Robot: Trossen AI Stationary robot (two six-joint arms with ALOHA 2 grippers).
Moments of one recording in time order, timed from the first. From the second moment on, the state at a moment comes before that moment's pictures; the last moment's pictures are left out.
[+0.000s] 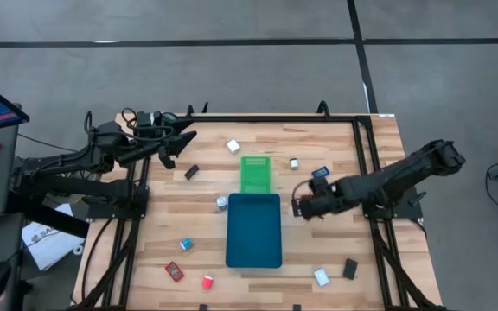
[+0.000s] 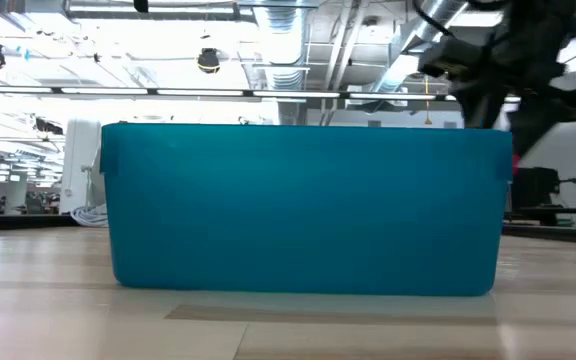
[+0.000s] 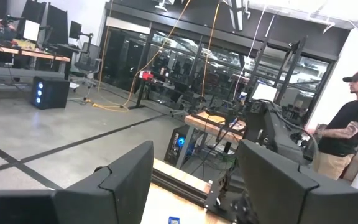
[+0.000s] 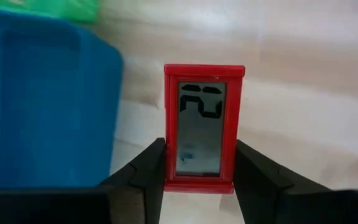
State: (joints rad) left arm 0.15 0.73 0.81 0.09 -0.25 -0.27; right arm 0.31 1.39 0.92 -0.84 0.24 1.65
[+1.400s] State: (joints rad) left arm 0.09 0.74 0.81 -0.12 -0.27 -0.27; right arm -0.19 2.09 1.70 -1.00 -0.05 -0.28
